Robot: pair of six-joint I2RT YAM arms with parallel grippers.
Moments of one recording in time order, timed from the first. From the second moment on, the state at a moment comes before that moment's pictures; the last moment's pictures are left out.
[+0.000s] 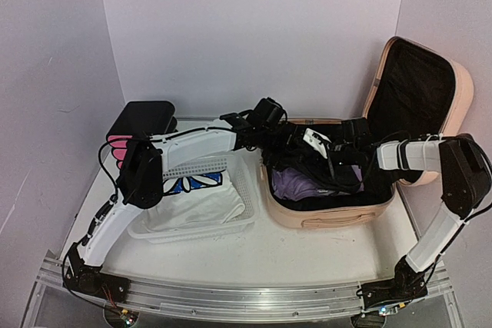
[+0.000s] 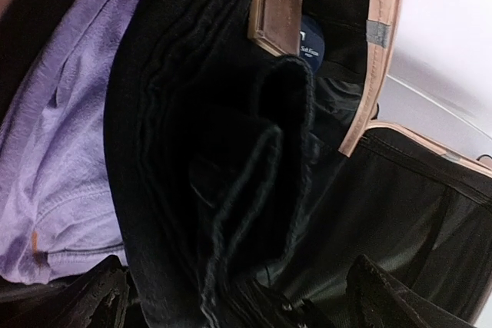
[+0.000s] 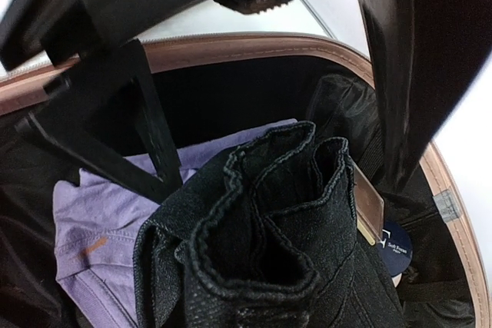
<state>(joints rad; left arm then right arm) -0.92 2.51 2.37 -0.48 0.16 -1.81 0.36 1.65 0.91 0.09 -0.43 -0.76</state>
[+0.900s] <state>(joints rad) -0.96 2.59 2.47 -0.49 0.05 -1.75 0.35 1.56 0.87 0.07 -0.46 -0.82</state>
